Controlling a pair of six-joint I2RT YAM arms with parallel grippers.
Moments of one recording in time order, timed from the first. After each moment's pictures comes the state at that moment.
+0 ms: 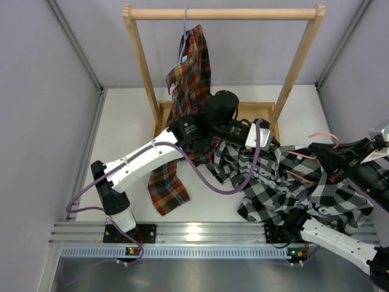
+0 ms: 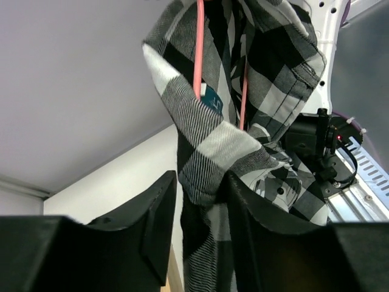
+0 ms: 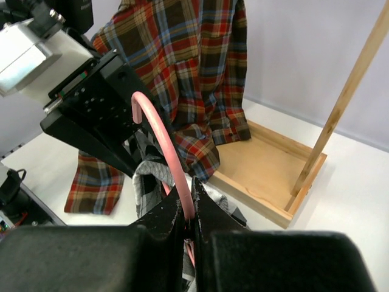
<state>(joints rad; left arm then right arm) -1.06 1.71 1.89 -0.42 0.77 0.60 0.82 0.59 1.61 -1.00 0.20 0.04</state>
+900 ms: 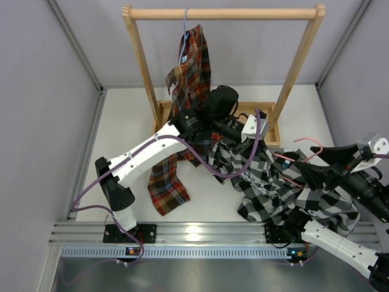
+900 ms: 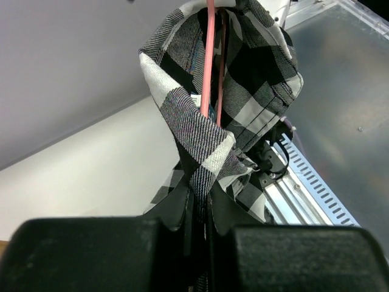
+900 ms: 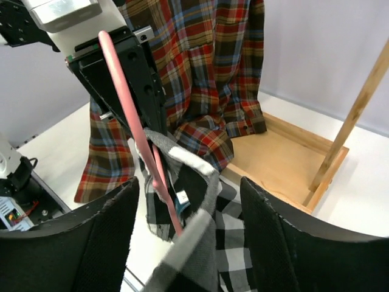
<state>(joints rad) -1.00 1.77 1.95 -0.54 0.97 0.48 0.83 0.47 1.41 -0.92 0.15 0.06</state>
